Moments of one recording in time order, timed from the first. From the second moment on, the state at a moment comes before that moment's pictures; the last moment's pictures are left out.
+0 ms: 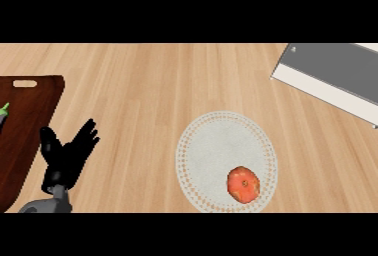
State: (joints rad) left arm -0.04 0.17 0.09 -1.38 0.12 -0.02 0.31; right arm -1.15 -0.72 -0.18 -1.08 0.66 0.15 0.79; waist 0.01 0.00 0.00
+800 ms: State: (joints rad) left arm -0.07 0.17 0.09 -1.35 0.10 -0.04 0.29; right arm -1.21 -0.77 -0.21 -0.62 0.75 -0.01 0.44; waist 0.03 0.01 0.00
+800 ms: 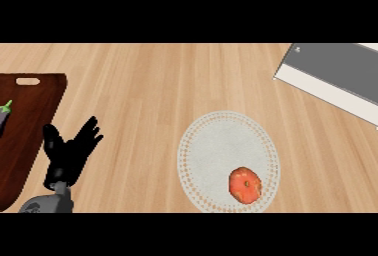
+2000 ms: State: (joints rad) left arm -0.07 0.15 0.09 -1.36 0.09 -0.02 0.30; right arm -1.31 -0.78 -0.35 -0.38 0.70 -0.22 0.30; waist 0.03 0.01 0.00
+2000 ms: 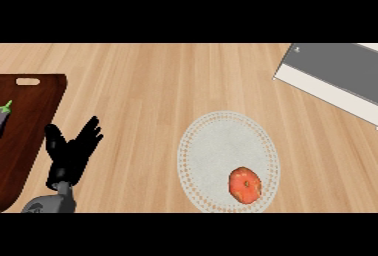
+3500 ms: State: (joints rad) left arm -0.03 0.16 0.12 -1.37 0.10 -0.03 0.30; right arm -1.10 -1.10 -0.73 -0.54 0.34 -0.34 0.29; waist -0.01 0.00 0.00
